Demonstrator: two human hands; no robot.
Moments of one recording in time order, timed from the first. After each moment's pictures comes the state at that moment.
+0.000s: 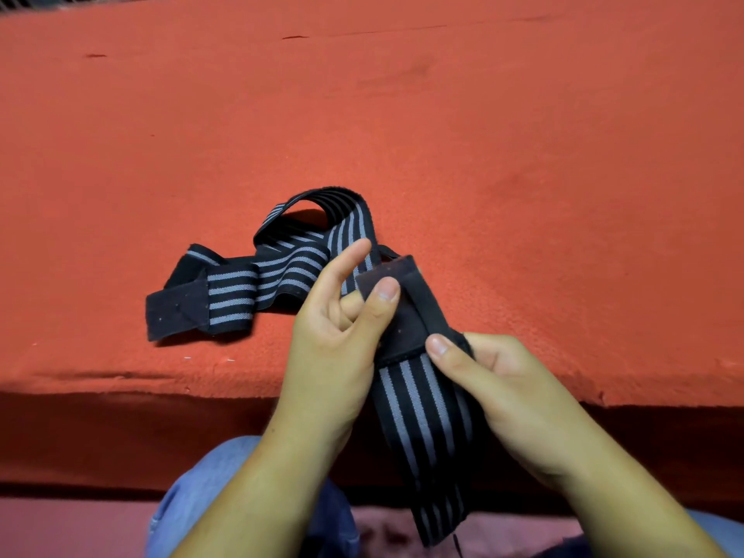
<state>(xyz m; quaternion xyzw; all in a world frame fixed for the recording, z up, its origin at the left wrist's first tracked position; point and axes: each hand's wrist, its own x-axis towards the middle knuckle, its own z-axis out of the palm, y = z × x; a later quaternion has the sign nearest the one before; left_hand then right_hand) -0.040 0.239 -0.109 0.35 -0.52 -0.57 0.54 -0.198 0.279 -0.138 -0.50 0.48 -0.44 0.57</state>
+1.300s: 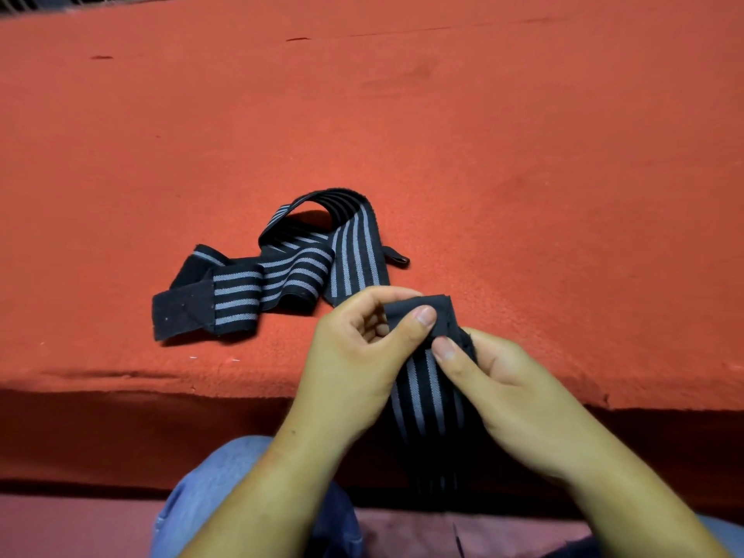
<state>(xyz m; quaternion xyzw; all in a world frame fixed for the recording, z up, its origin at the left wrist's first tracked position) -0.038 0.233 -0.124 0.41 -0.58 -0.51 0.49 -0.202 0.277 -0.135 -0.58 0.49 -0.41 0.51</state>
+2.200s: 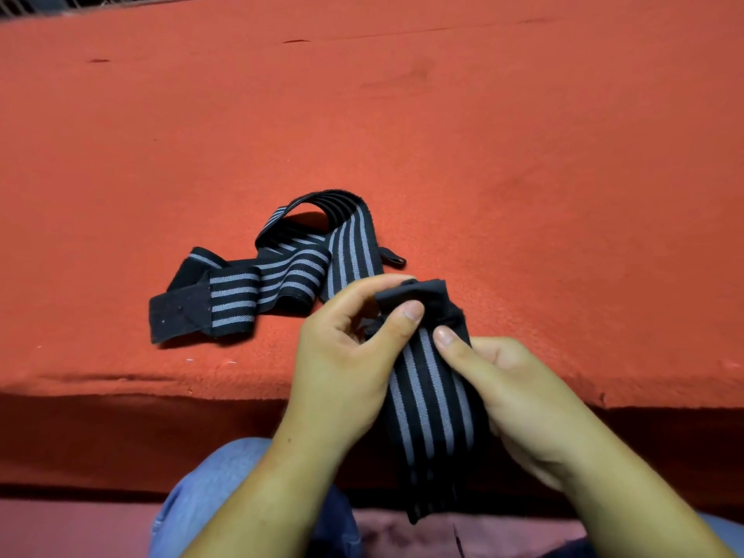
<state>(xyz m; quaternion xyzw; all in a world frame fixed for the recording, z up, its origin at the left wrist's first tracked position) -0.037 0.235 -0.120 0.40 -0.61 -0.44 0.53 -0.196 0.279 -0.129 -0.42 0.51 -0.44 0.61</state>
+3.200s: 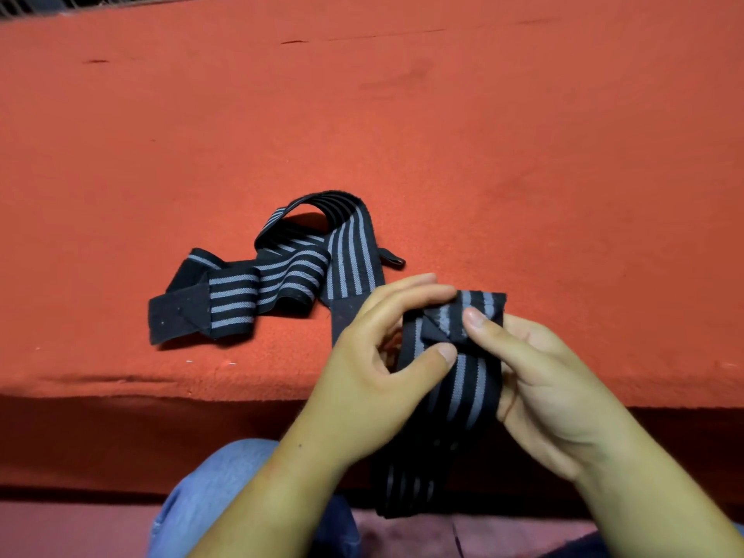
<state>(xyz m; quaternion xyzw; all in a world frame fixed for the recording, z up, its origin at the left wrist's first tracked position) -0.036 0.241 -0.120 0.35 -0.72 -0.44 0.41 -0.205 0.280 -0.110 -0.33 0.41 -0.53 0.66</state>
